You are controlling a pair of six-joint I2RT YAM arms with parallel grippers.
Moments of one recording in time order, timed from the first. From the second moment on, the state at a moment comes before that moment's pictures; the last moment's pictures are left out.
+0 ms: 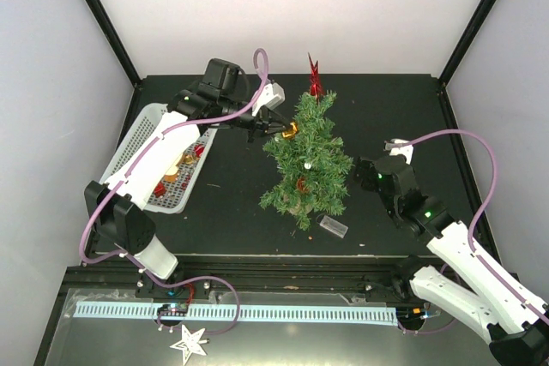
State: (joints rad) left arm -0.47 1.60 1.64 -0.75 0.92 0.43; right arm 0.60 0.77 0.73 -0.57 0.49 0.56
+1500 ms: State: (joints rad) left arm -0.48 1.58 1.68 -0.75 0.77 0.44; right arm 0.60 0.77 0.73 -0.56 0.49 0.56
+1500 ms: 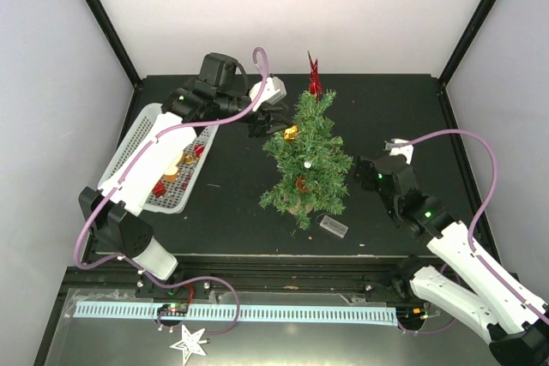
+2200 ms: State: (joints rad) left arm -0.03 1.34 1.55 -0.78 0.79 0.40; right arm 0.60 0.76 0.84 -0.61 0.51 0.47
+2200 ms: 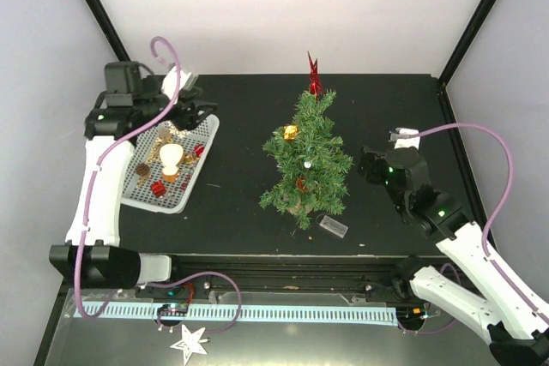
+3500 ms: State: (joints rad) left arm 0.20 0.49 1.27 -1.22 1.09 0.47; right arm 0.60 0.20 1.25 -0.94 -0.15 0.22
